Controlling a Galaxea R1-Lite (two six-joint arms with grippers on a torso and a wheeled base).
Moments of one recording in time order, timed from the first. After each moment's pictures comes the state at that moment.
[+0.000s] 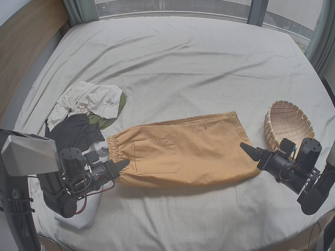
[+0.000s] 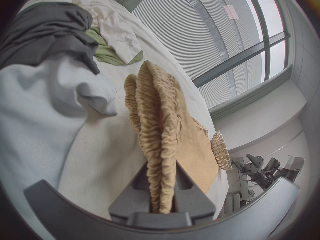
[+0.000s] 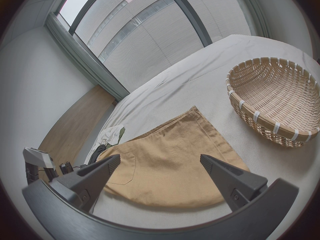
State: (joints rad) left arm -0.25 2.22 -0.41 -1.55 -0.39 -0.66; right arm 0.30 1.91 -0.24 -1.54 0.13 0.50
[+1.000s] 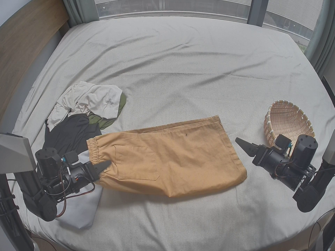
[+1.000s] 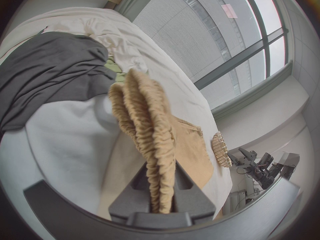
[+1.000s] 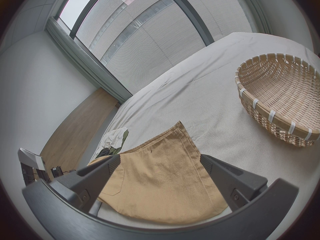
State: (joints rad) left arm -0.17 2.07 -0.29 -1.55 -0.46 -0.59; right arm 0.32 1.93 -0.30 -1.54 0.13 0.52
